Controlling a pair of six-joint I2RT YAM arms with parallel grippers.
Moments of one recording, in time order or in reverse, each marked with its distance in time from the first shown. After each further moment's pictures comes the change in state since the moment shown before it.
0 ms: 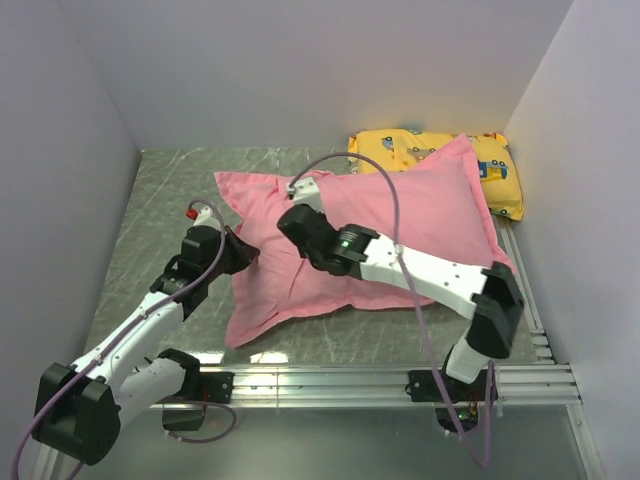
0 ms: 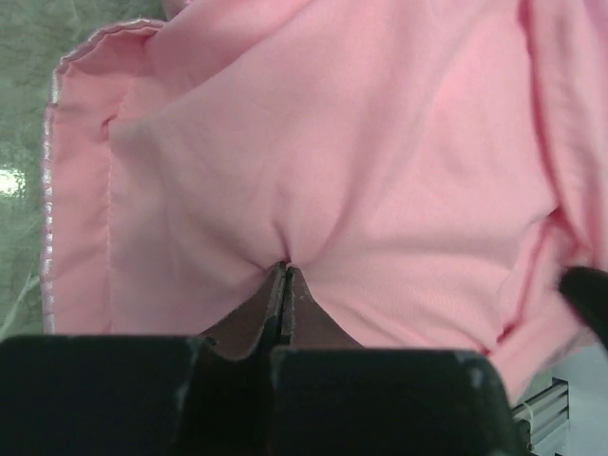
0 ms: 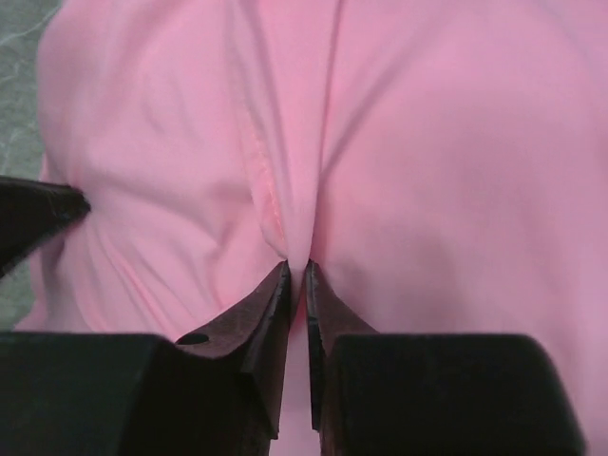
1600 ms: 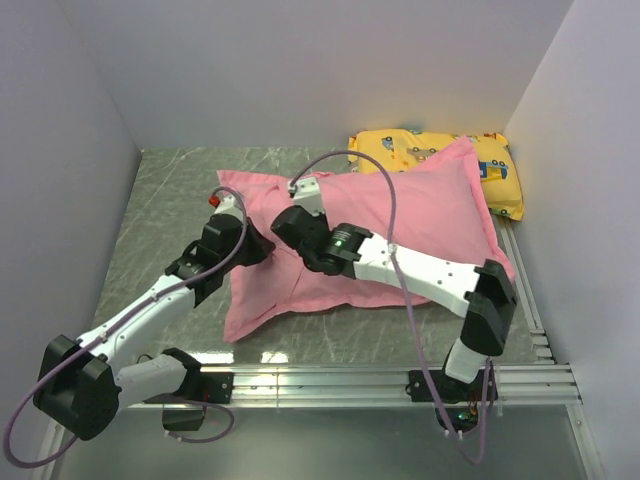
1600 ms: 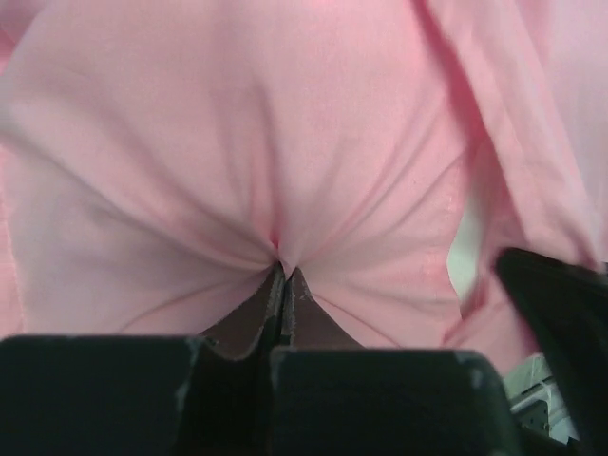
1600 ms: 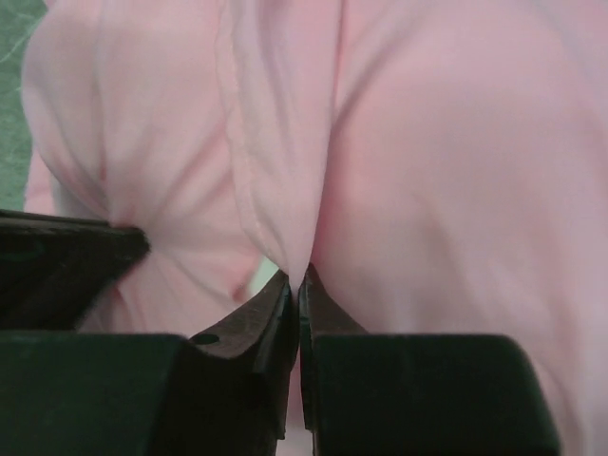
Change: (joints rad) left arm -0.142 0.140 0.148 -0.044 -0.070 0.034; right arm 0.016 0.042 0.047 -0.054 0.096 0.088
